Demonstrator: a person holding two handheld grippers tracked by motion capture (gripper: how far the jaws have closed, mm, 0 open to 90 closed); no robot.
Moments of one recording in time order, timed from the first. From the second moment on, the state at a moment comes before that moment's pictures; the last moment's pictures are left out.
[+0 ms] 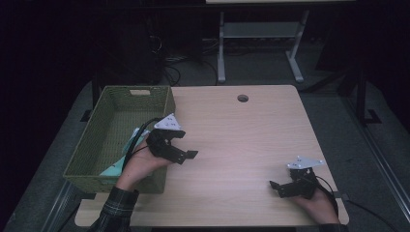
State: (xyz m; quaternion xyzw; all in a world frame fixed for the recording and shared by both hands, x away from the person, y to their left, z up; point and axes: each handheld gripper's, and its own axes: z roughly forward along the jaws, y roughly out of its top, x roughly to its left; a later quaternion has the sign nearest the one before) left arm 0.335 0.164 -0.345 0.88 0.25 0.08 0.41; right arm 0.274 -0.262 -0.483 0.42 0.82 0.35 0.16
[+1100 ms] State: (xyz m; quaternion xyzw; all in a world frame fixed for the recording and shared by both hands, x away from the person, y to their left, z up) left arm 0.333 0.206 -0.335 0.87 0.27 0.10 0.40; right arm 0.274 -0.262 -0.483 0.42 0.82 0.35 0.16
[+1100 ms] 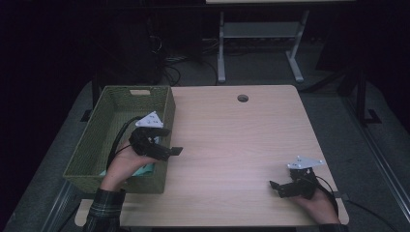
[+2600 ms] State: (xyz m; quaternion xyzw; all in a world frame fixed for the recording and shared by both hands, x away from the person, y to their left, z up) left arm 0.347 0.277 -0.355 0.87 0.35 0.12 0.32; right arm 0.274 -0.262 -0.483 0.42 0.82 0.35 0.16
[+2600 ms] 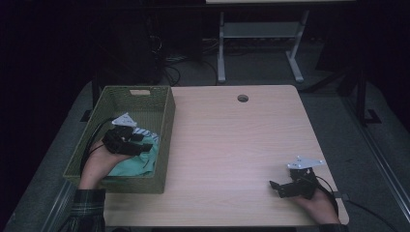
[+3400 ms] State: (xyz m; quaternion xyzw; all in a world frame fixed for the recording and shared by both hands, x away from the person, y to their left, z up) left arm 0.356 0.264 -0.390 0.90 0.33 0.07 0.26; right arm 0.274 -0.262 -0.483 0.42 0.82 0.35 0.16
